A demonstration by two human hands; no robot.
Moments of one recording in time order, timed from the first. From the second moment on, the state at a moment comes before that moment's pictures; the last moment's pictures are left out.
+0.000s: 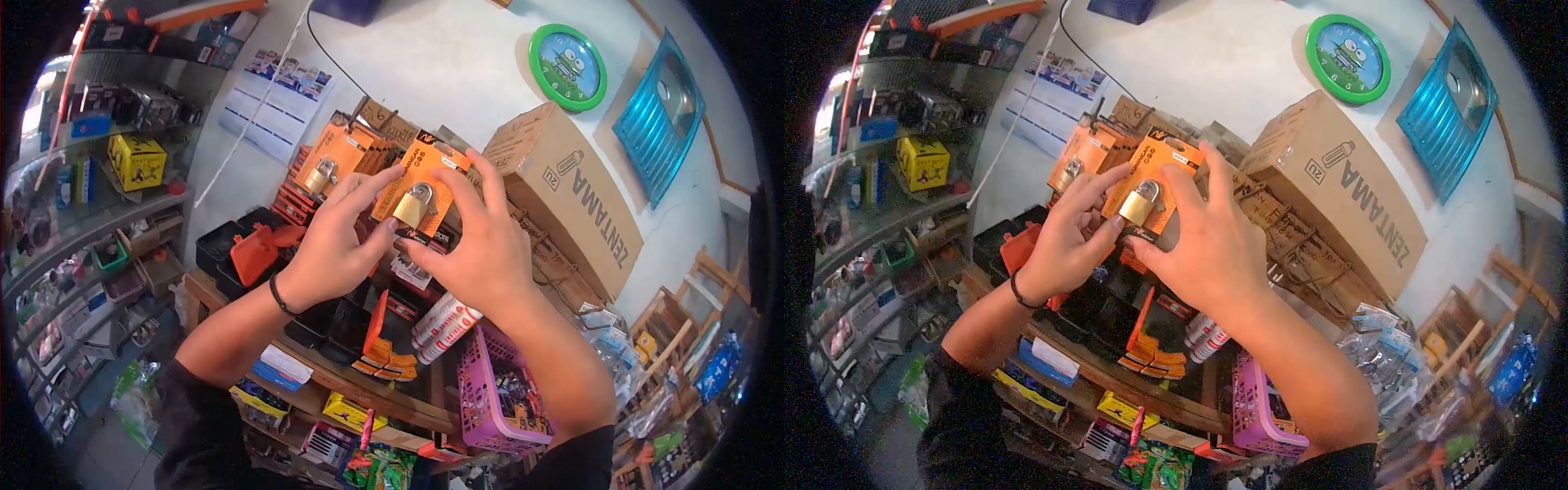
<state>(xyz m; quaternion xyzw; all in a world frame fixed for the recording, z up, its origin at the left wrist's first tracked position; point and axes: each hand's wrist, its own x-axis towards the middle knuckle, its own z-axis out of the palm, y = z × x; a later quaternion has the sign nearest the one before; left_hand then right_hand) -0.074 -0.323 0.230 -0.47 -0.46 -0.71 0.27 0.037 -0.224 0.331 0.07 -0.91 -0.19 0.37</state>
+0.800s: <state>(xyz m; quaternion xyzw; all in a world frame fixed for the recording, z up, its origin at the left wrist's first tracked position) -0.063 -0.393 0.072 -0.44 -0.53 -0.72 -0.05 -0.067 -0.181 0.292 -0.08 -0.90 -0.29 0.31</state>
